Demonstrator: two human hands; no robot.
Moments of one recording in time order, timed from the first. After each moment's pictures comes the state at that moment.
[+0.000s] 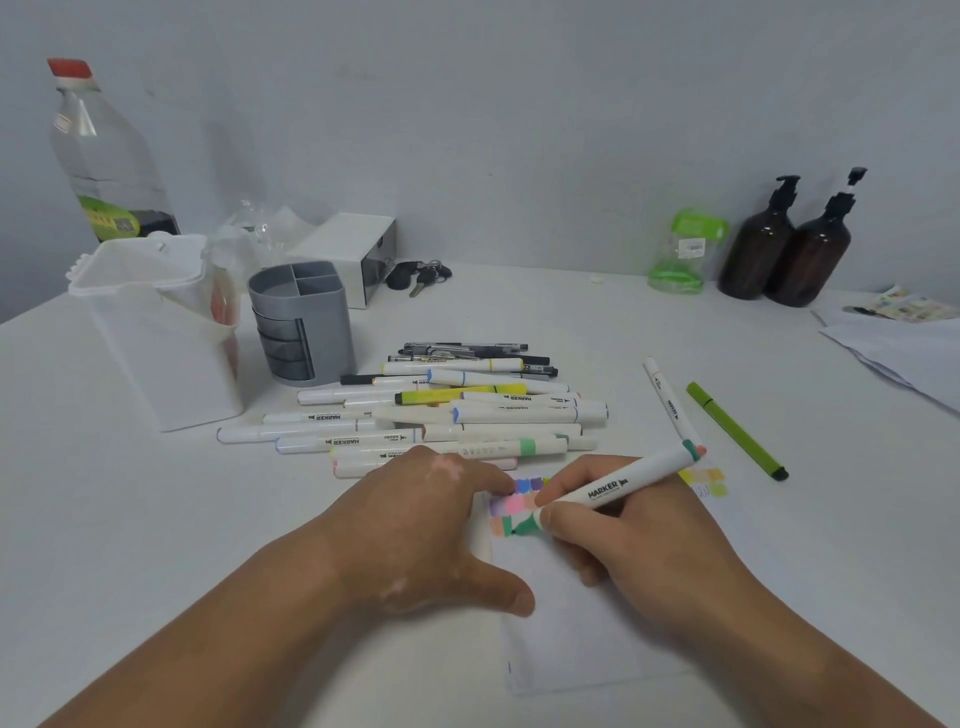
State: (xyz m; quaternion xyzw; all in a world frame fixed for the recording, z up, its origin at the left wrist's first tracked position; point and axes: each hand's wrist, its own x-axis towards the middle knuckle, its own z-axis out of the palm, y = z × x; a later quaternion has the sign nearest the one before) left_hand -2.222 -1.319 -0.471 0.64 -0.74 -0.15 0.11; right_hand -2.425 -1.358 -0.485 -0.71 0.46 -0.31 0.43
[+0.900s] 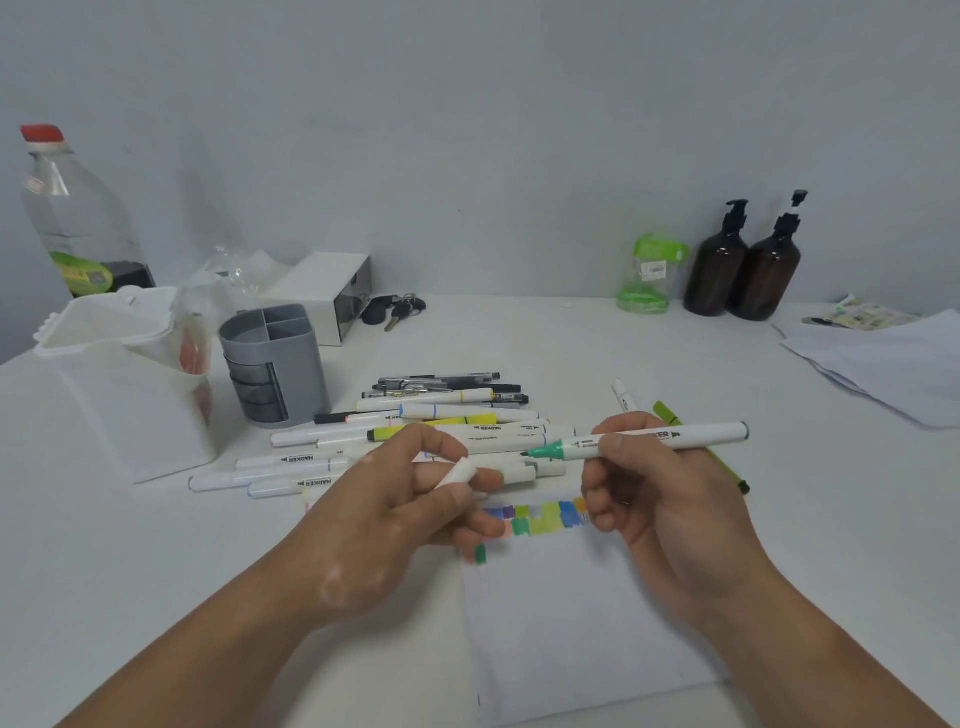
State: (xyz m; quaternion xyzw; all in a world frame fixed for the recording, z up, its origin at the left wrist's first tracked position) left_hand -2.218 -1.327 -0.474 0.46 -0.54 -0.52 0.48; right_hand -2.443 -1.379 -0.465 -0.48 0.32 -0.53 0.62
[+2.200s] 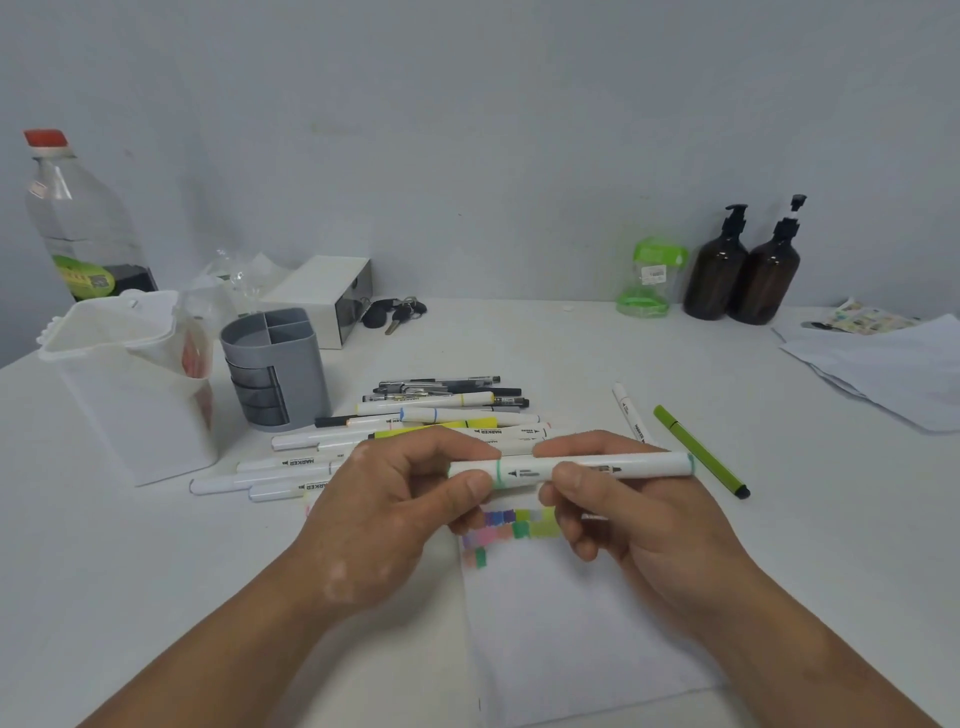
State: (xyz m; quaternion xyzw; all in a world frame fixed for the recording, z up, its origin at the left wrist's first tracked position) left_hand -2.222 -1.330 -0.470 0.49 -0.60 -0.38 0.51; right_hand -2.443 -1.372 -0.463 -0.59 0.31 -0.44 0.60
